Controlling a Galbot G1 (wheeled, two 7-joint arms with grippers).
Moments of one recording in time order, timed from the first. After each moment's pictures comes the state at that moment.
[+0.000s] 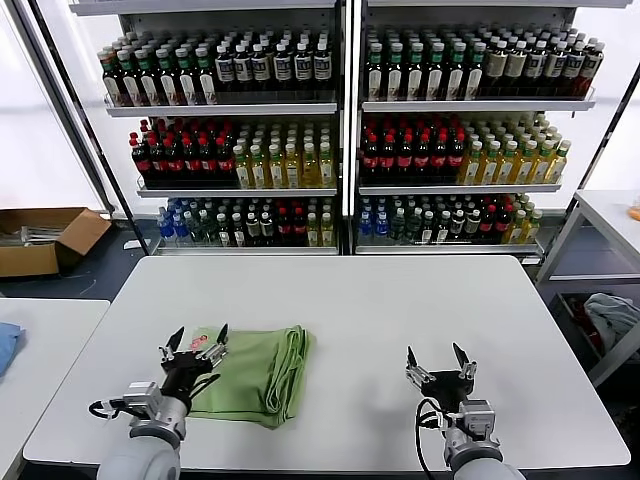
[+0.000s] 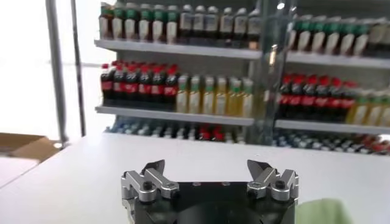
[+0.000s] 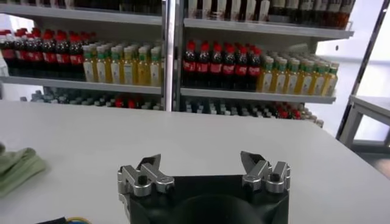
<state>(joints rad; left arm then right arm) 1.40 -1.30 -0.56 -2.04 -0.37 0.36 -0.13 -1.45 1.25 0.36 2.16 0.22 -0.44 0.30</state>
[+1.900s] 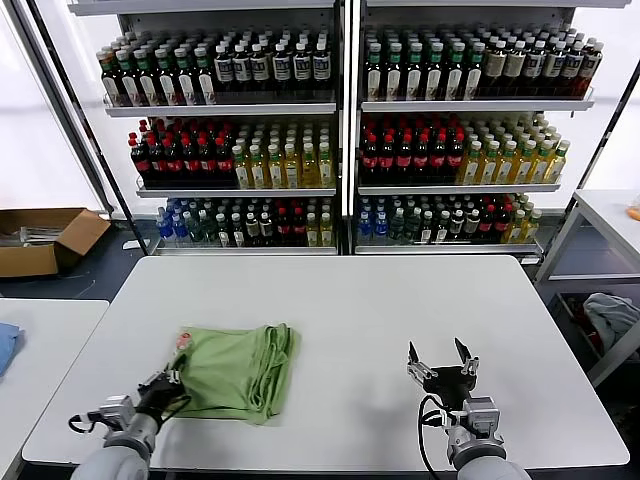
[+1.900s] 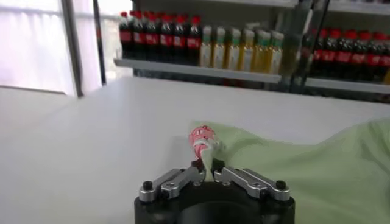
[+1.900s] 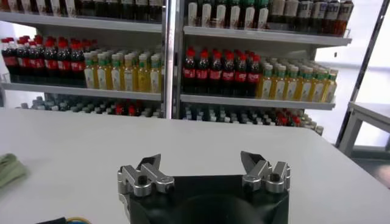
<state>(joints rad) 1.41 -1.21 -0.70 -1.85 -0.47 0.35 -0.03 -1.45 1.24 0.38 2.18 0.23 -0.43 0.29</state>
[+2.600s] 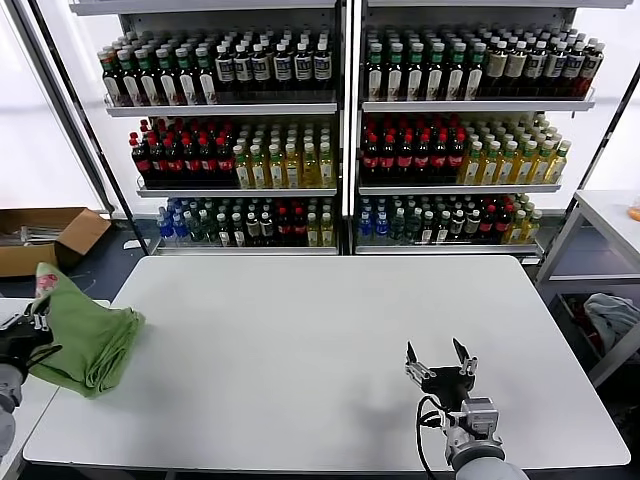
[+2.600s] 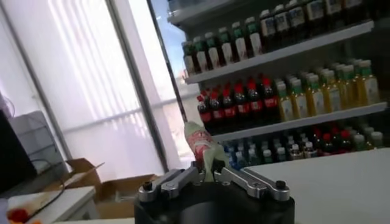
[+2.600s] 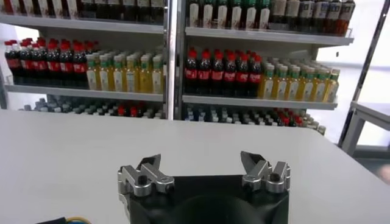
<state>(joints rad) 1.38 -0.92 -0.94 -1.84 -0.44 0.33 -0.01 -1.47 1.25 0.37 2.18 0.23 -0.43 0.30</state>
